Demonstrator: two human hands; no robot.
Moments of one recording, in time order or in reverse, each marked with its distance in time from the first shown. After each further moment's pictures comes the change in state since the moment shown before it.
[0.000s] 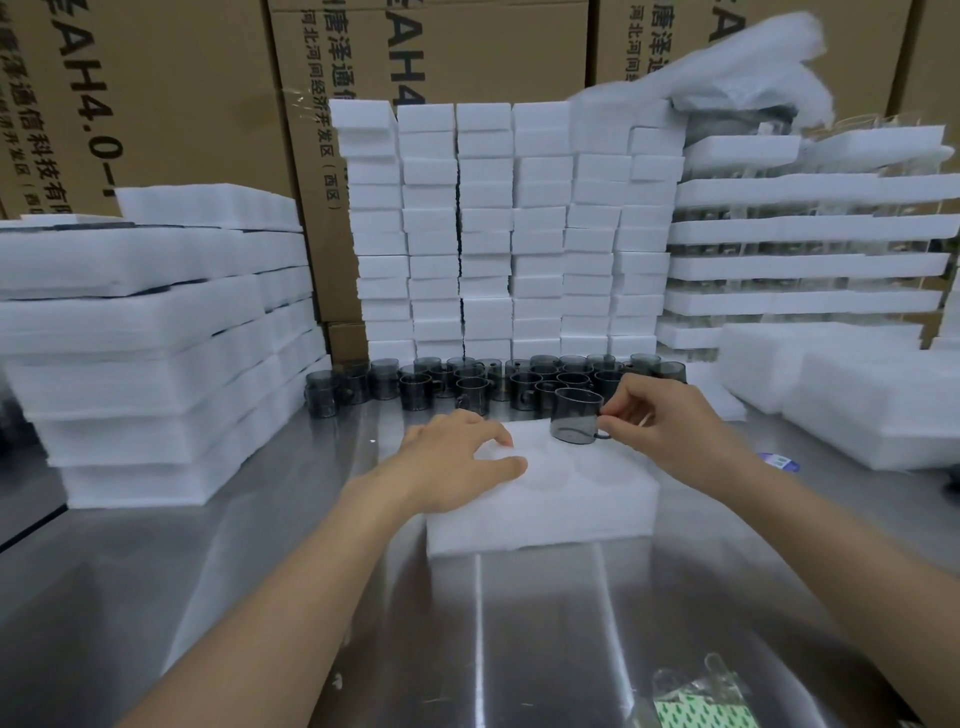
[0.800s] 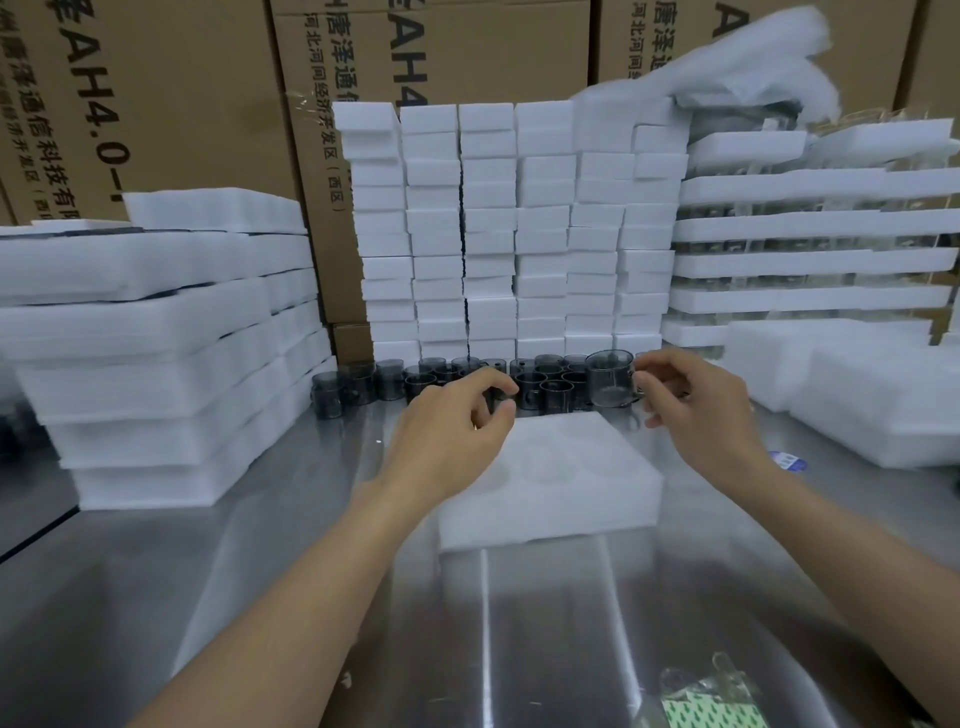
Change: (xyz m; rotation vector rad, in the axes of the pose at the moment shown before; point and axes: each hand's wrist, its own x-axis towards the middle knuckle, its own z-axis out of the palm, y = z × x) left_hand -0.005 0.006 -0.002 -0.300 0.520 0.109; right_hand 0.003 0.009 -0.003 0.168 0.353 0.020
